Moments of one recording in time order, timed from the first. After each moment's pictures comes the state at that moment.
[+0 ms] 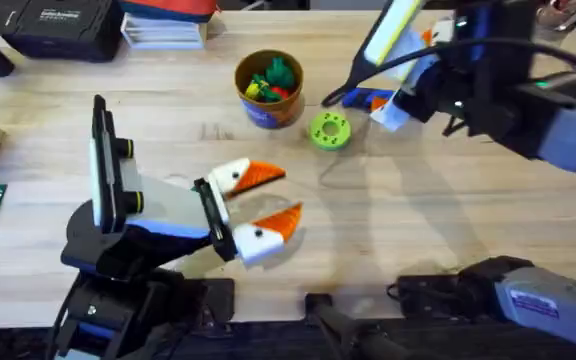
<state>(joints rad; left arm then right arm) -0.23 0.01 0.01 -0.10 0.94 -0.10 0.27 1.28 0.77 -0.16 0.15 -0.82</state>
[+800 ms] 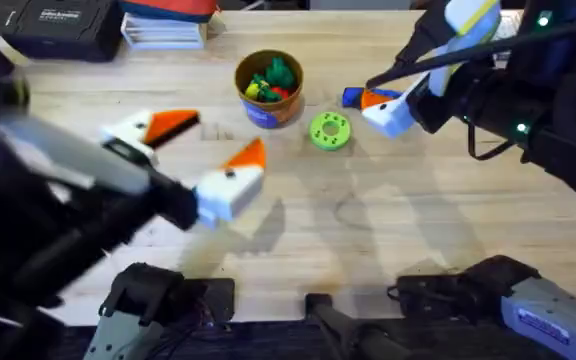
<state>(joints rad) -0.23 0.31 0.62 -0.68 0.36 -0.08 0.36 0.97 0.77 -0.32 0.00 -0.53</state>
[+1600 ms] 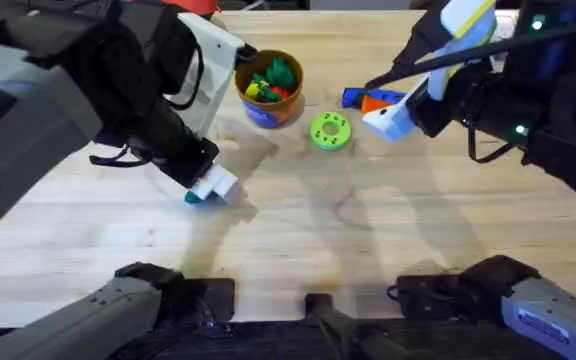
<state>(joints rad) -0.25 1.23 1.00 -1.22 -0.02 0.33 0.36 0.97 0.77 -0.36 0.00 -0.53</state>
